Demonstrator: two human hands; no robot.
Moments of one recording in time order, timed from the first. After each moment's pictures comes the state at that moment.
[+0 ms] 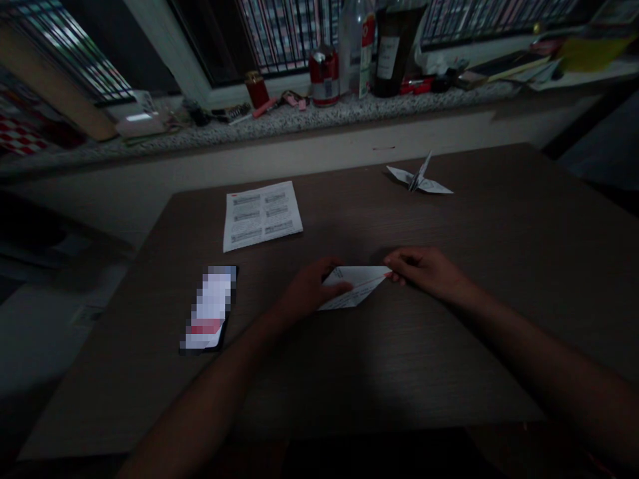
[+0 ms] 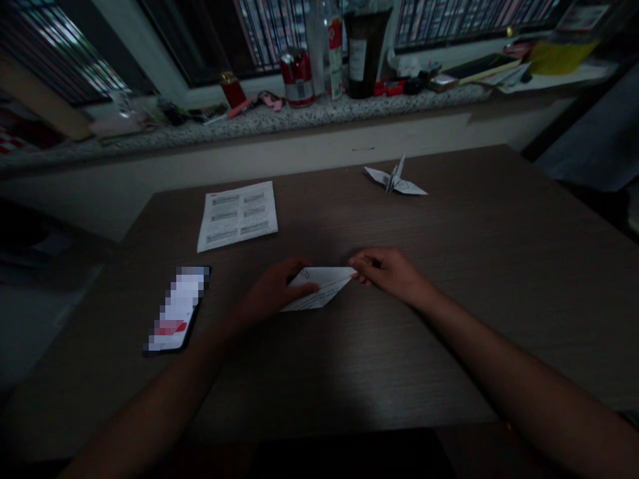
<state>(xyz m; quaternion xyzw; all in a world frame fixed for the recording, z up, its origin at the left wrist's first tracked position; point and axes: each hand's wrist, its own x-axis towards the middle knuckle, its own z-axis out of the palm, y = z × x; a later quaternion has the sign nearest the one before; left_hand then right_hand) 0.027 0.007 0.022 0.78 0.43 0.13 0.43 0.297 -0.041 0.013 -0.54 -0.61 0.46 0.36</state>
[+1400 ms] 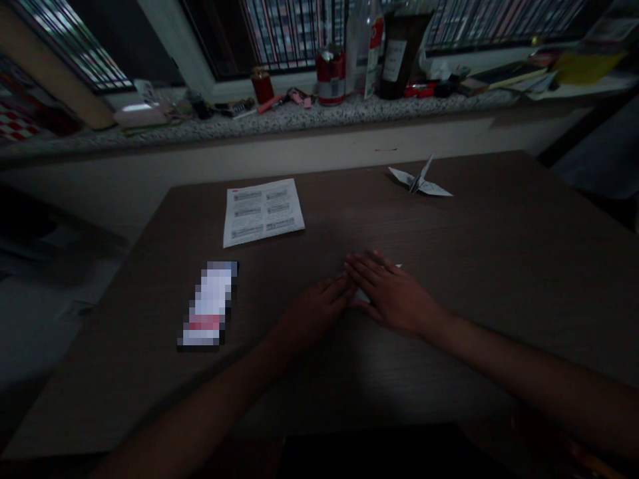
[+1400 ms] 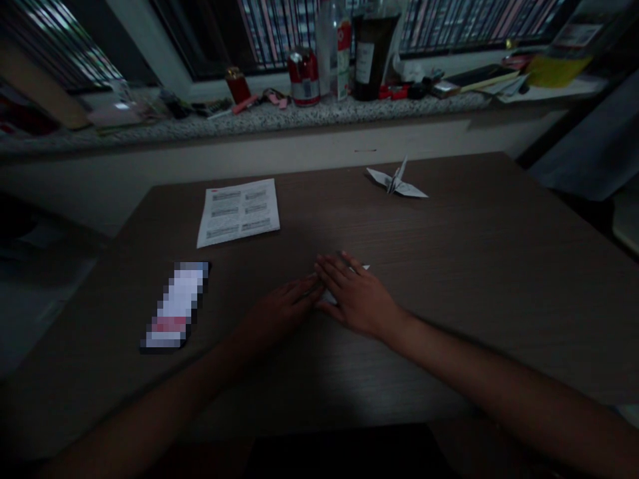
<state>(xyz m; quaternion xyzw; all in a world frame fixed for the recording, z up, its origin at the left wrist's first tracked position) 0.012 -0.038 -0.002 0.96 0.26 0.08 0.07 0.240 -0.067 -0.007 -0.46 -0.88 0.02 0.12</state>
